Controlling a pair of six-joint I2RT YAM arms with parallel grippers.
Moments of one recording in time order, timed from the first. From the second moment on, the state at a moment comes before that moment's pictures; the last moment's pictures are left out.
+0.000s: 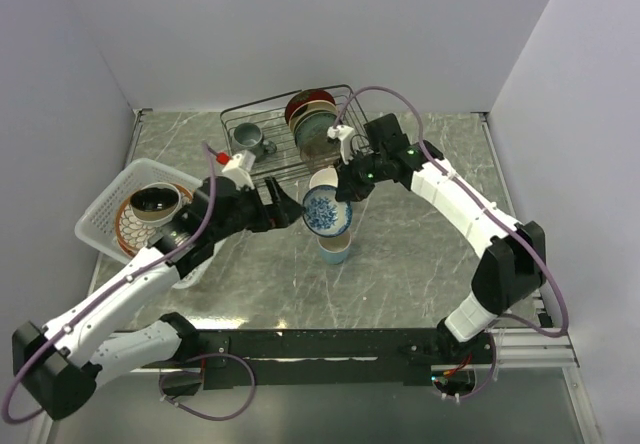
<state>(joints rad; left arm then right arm) -0.63 0.96 0.85 -0.25 0.12 -0.76 0.49 1.60 1.44 -0.74 -0.52 -0.23</state>
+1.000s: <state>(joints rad) -1.02 1.46 1.33 -0.59 -0.52 -0.98 0.41 1.35 1.26 -0.62 -0.61 -0.20</state>
